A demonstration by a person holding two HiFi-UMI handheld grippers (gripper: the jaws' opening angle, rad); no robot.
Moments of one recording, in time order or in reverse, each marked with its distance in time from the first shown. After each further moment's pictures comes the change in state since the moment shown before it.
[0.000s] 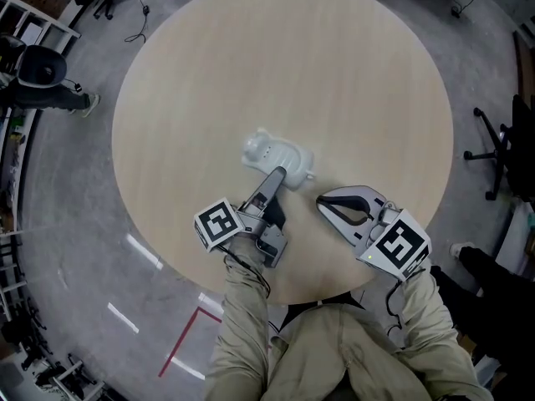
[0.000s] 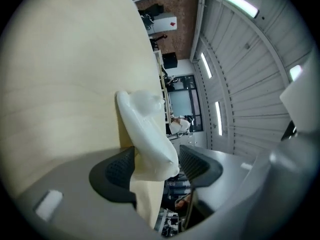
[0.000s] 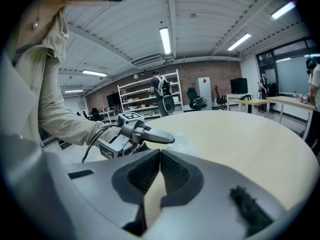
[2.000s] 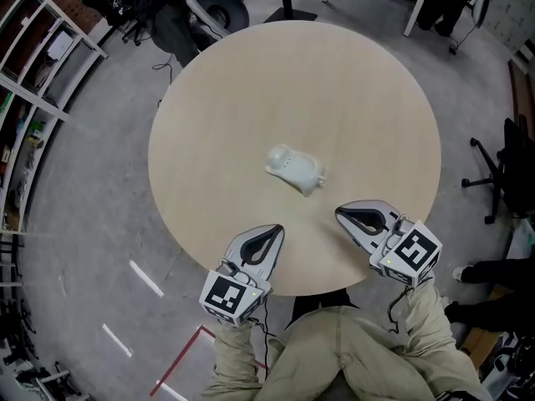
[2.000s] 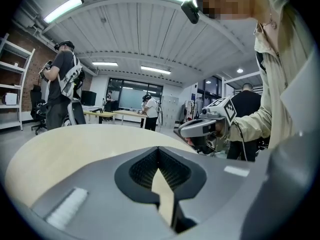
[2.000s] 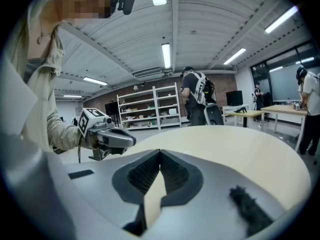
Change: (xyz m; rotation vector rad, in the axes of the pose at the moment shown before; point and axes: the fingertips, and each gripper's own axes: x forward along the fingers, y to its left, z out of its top) left arm -0.144 -0.124 -0.073 1.391 0.067 -0.009; right arm -0.063 0.056 0.057 -0.004 -0.122 -0.060
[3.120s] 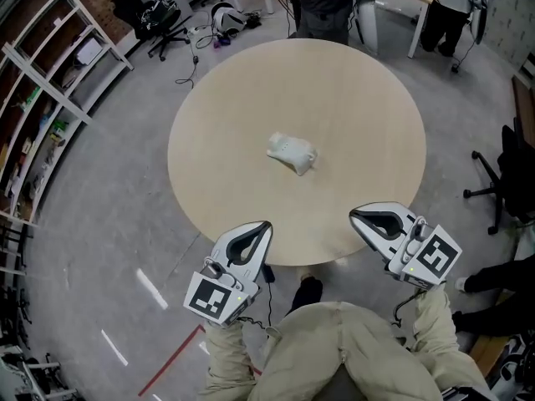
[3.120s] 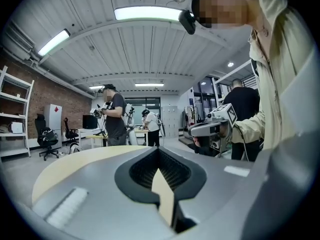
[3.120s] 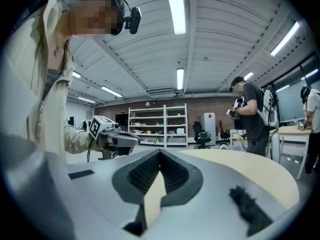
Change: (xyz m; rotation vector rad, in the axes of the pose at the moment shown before) left arm -0.087 -0.099 0.037 0.131 -0.104 0.098; right arm -0.118 0.096 0.021 -0.134 -0.228 0.056
